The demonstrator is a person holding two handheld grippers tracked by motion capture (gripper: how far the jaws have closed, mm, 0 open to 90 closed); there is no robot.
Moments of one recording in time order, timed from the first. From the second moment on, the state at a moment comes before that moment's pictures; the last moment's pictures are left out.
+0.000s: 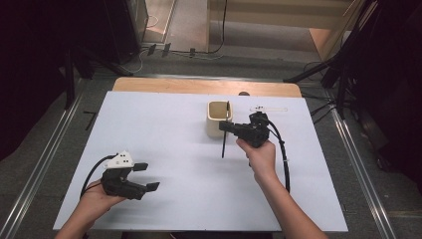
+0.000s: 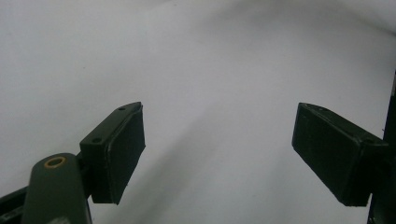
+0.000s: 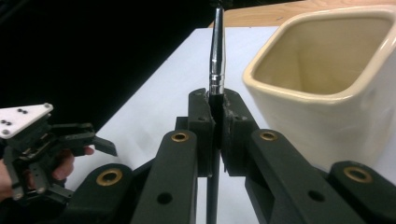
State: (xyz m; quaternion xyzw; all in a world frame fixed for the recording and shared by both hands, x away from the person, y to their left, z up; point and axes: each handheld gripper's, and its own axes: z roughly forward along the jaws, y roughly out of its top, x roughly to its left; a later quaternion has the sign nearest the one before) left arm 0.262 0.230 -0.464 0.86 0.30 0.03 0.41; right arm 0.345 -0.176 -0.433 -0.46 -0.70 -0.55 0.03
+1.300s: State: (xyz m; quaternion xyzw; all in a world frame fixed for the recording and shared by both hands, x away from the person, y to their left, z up) left arm 0.264 0.233 -0.465 0.86 0.30 0.02 0.41; right arm 0.410 -0.172 -0.355 -0.46 -0.69 -0.55 -0.03
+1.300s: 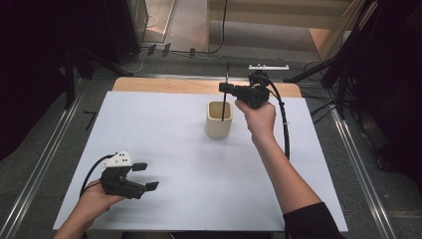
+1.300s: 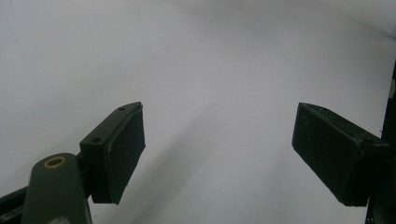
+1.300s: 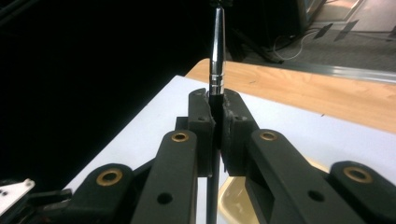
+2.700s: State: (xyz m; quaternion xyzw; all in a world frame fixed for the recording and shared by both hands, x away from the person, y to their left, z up) left arm 0.265 0.233 -0.465 0.86 0.30 0.02 0.42; right arm 0.441 -0.156 -0.372 -0.47 -0.68 -0.54 -0.15
